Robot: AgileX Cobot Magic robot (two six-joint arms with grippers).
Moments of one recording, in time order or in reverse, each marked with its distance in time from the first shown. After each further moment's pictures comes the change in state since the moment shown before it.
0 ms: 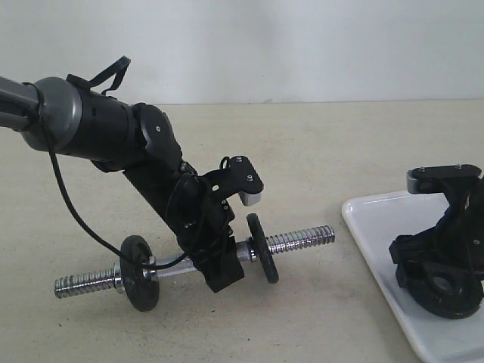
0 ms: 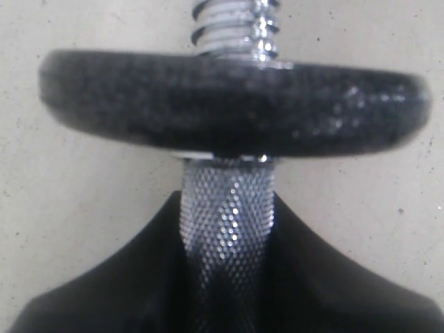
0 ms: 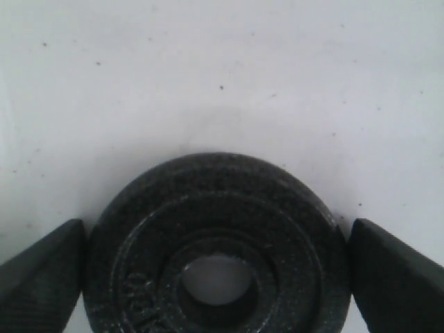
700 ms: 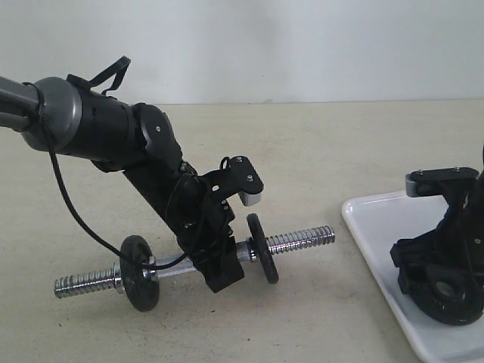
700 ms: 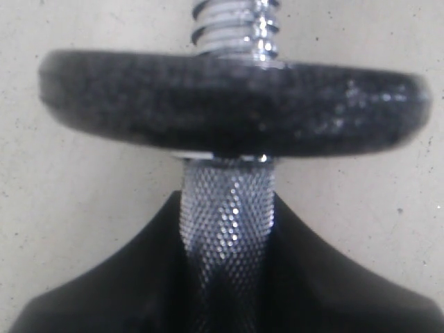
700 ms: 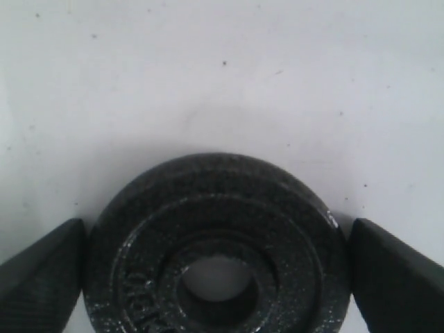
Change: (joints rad) left arm 0.000 0.000 0.000 0.000 0.004 0.000; right arm 0.000 0.008 -0.027 0.016 0.090 -0.031
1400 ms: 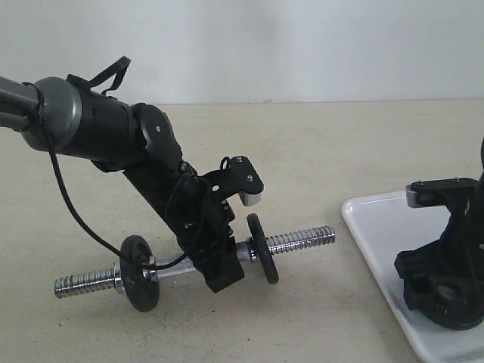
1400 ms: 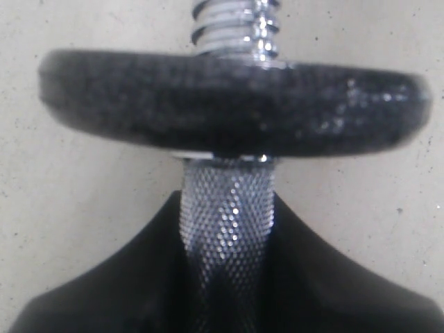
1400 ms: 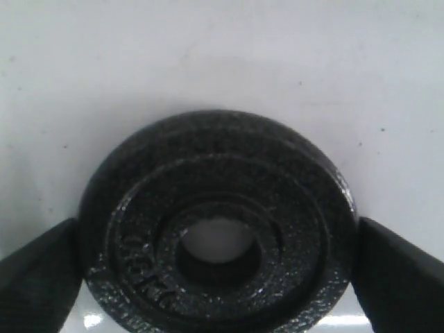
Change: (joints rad) left arm 0.000 0.000 0.000 0.000 0.000 0.000; right arm 0.000 0.007 -0.013 0.004 0.102 -0.011
